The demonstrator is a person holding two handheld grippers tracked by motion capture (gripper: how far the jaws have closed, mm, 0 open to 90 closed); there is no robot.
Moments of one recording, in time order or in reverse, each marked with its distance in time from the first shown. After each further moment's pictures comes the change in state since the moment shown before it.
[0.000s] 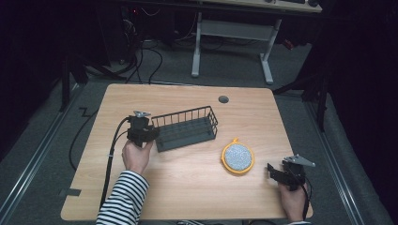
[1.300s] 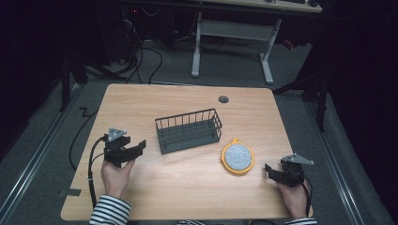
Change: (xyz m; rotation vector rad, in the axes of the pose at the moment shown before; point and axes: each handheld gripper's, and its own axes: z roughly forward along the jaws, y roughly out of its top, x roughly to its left) left arm 0.042 -0.069 -0.055 -0.123 -0.012 -0.029; right arm 0.000 0.004 0.002 0.023 0.055 -0.041
